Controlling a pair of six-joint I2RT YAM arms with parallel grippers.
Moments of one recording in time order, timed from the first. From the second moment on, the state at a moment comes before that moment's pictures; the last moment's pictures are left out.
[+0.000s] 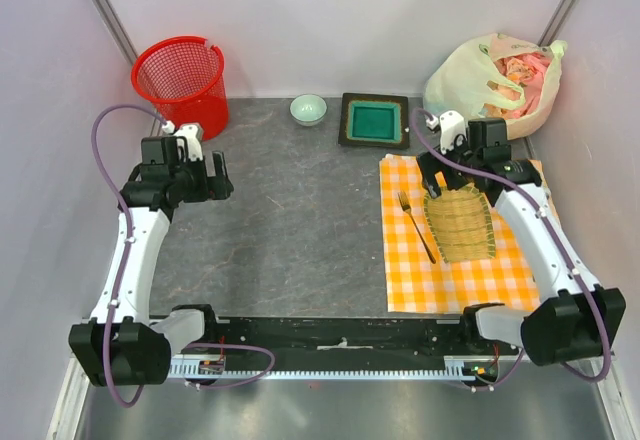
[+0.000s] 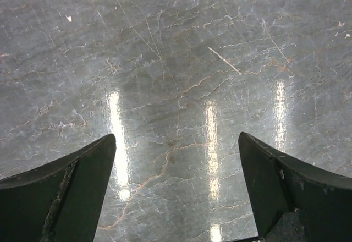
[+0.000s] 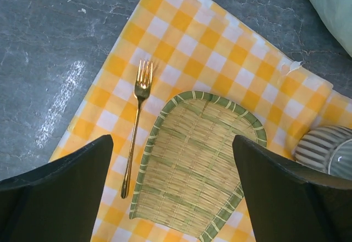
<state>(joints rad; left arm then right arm) 0.04 1.11 1.07 -0.76 0.18 -0.05 0.13 1.22 1.14 -0.68 -0.21 -0.33</state>
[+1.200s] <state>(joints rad) 0.02 1.26 1.13 -0.46 0.39 -0.05 -0.26 2.09 2.13 -0.44 -0.02 -0.11</state>
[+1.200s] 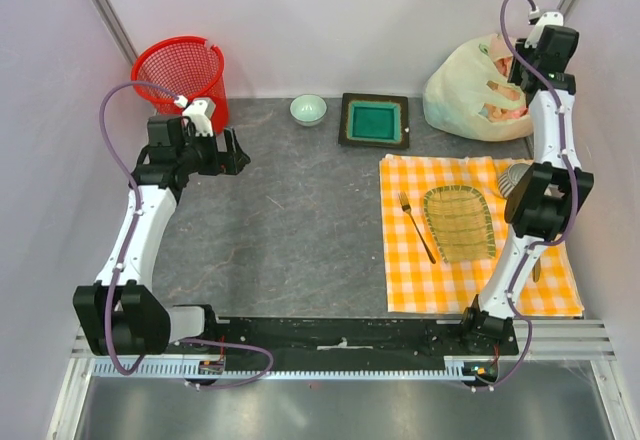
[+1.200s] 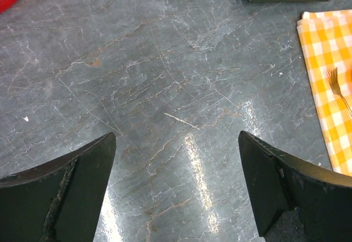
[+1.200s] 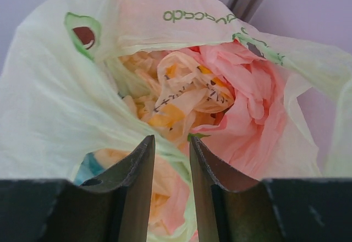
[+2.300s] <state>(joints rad) 0.02 1.35 1.14 -0.45 0.40 -0.05 -0.38 2.31 2.20 -0.27 0.01 -0.06</state>
